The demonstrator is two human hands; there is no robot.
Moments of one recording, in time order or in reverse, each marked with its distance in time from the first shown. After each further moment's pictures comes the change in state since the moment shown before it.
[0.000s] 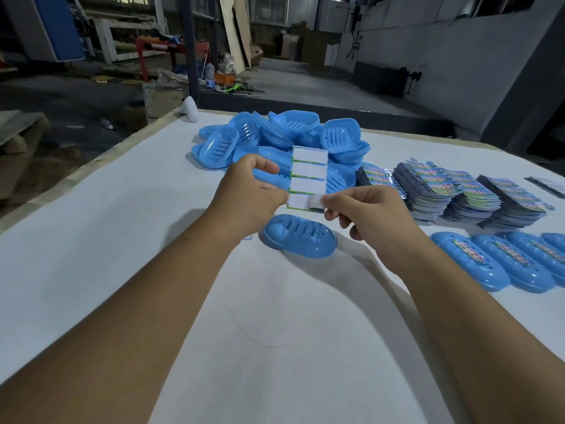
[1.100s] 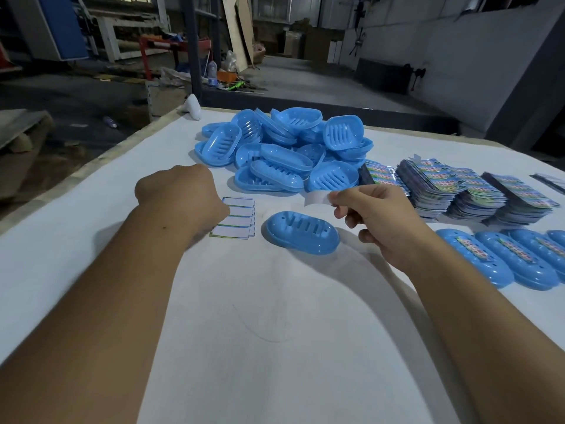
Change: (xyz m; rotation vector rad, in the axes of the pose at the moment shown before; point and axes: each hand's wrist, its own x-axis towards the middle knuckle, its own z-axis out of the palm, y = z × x) left_hand 0.015 -0.014 -0.056 1.273 0.102 -0.183; right_hand -0.003 -0.005 -0.002 0.034 -0.002 0.108
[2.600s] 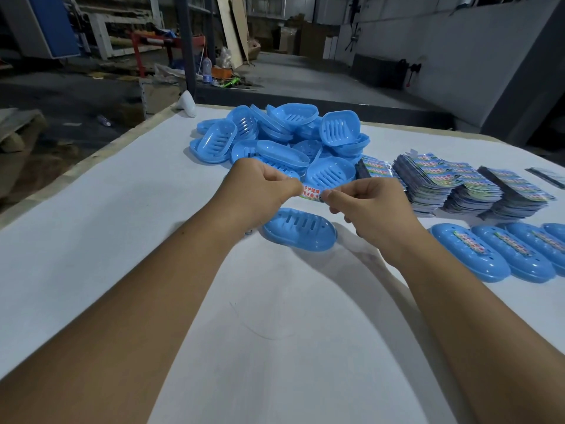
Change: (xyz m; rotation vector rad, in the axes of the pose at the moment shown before) left_hand -0.027 0.058 0.003 -1.166 -0.129 0.252; right_hand 0.004 0.007 0.007 -0.173 0.136 -0.142
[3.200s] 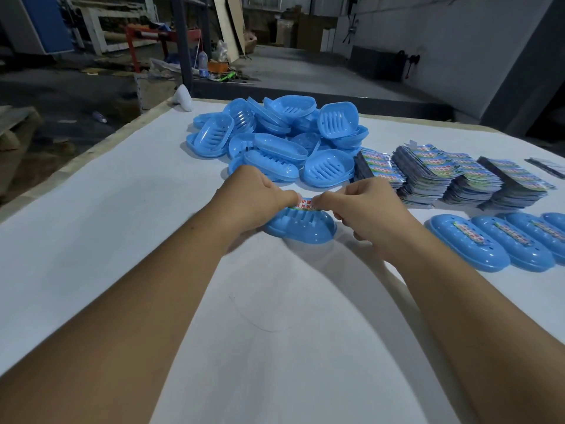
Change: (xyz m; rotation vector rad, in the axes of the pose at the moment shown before) left_hand 0.005 -0.016 0.009 -0.030 -0.099 -0.169; right_hand -0.004 -0.001 0.006 -0.024 -0.075 0.173
